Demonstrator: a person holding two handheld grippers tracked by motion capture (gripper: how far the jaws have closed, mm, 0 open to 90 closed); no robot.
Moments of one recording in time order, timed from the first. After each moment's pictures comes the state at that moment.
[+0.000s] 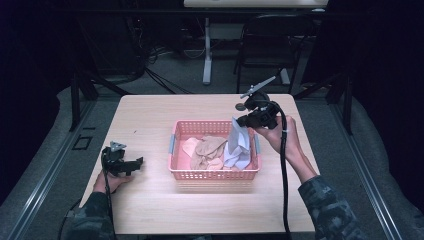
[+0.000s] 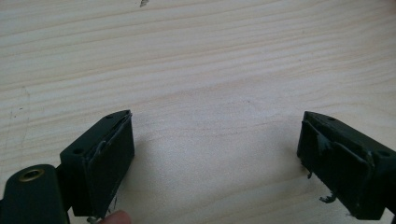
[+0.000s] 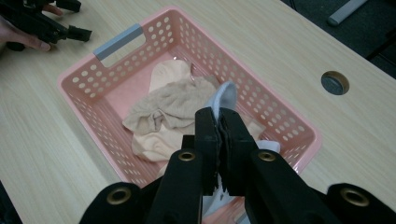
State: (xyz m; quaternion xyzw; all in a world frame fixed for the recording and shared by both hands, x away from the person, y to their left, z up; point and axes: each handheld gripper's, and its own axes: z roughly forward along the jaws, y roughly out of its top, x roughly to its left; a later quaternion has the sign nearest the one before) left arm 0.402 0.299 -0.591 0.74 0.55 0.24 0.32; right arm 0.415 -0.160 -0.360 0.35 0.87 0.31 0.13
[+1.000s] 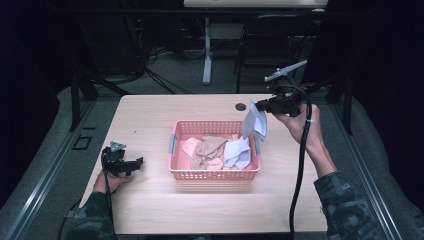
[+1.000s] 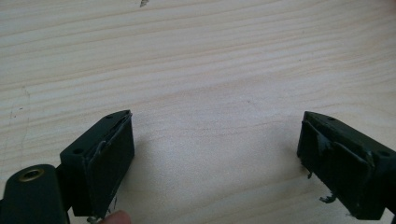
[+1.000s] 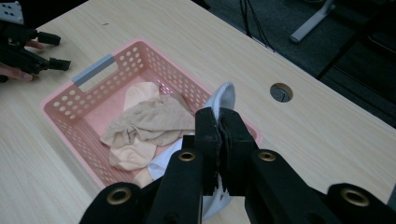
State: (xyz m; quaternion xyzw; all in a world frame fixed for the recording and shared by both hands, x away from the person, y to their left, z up) left arm 0.402 0.299 -0.591 0.74 0.55 0.24 0.32; right arm 0.412 -0.209 -0.318 0.38 0.84 0.34 0.17
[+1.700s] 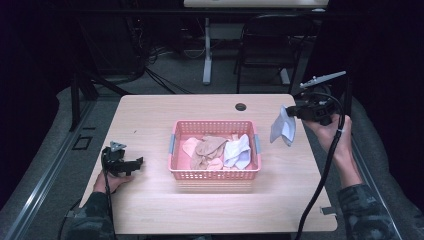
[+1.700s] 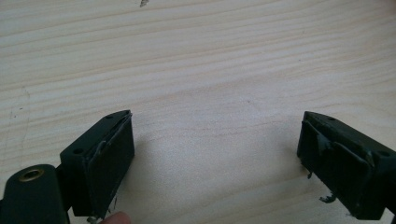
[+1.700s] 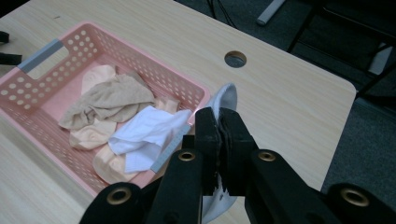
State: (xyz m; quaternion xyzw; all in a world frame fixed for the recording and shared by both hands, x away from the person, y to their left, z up) left arm 0.403 0.299 -0.591 0.74 0.55 0.24 0.32; right arm 0.399 -0.286 -0.336 0.45 0.81 0.33 0.19
